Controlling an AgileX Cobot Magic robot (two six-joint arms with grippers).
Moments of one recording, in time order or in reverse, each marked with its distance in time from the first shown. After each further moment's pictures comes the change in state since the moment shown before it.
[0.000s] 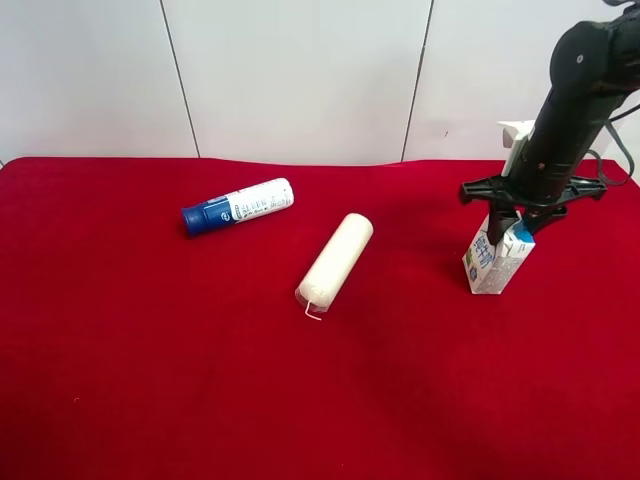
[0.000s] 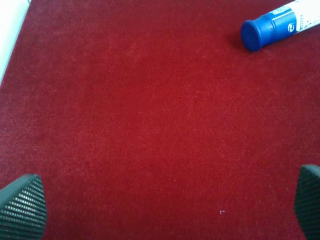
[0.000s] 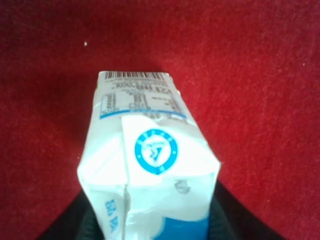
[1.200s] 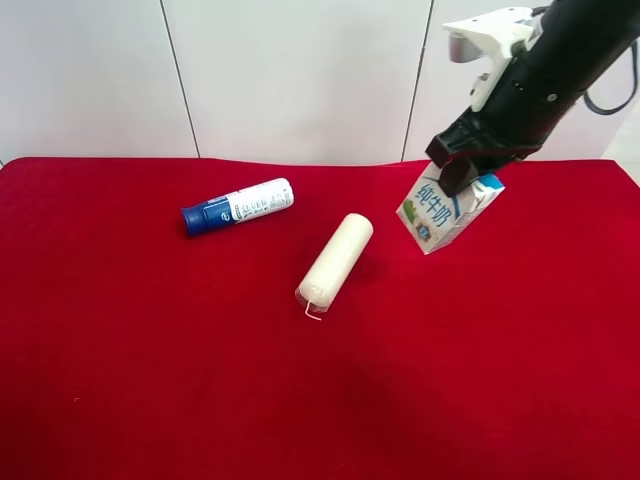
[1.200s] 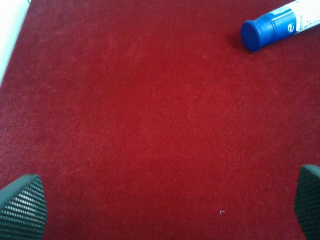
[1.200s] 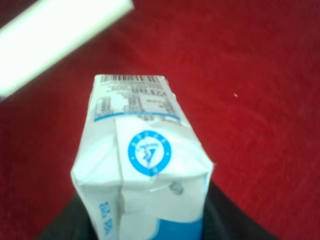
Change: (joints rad) left arm 0.000 0.000 0.000 0.000 0.000 0.000; right arm 0.279 -0.302 0.000 0.097 0.066 -0.331
